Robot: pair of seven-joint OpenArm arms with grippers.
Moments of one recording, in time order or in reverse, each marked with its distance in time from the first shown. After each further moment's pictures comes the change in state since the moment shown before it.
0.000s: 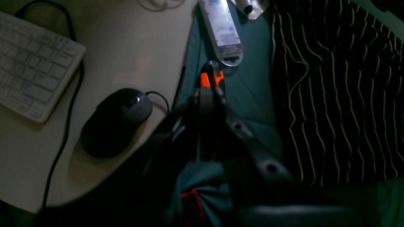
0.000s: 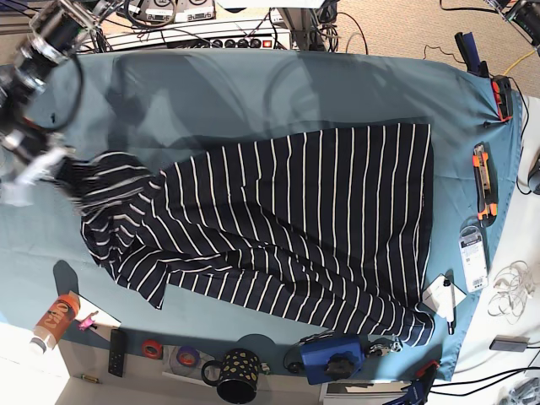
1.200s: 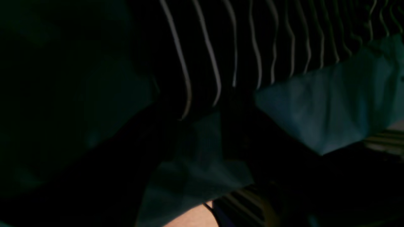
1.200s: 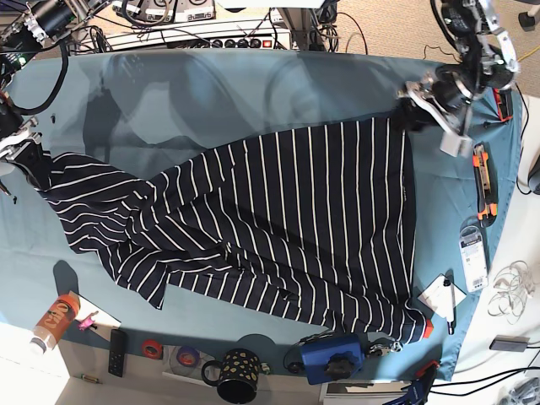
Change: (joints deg) left arm 15.7 22.0 25.6 5.3 5.6 0.5 -6.8; right arm -2.9 0.0 10.2 0.2 5.2 0.0 0.2
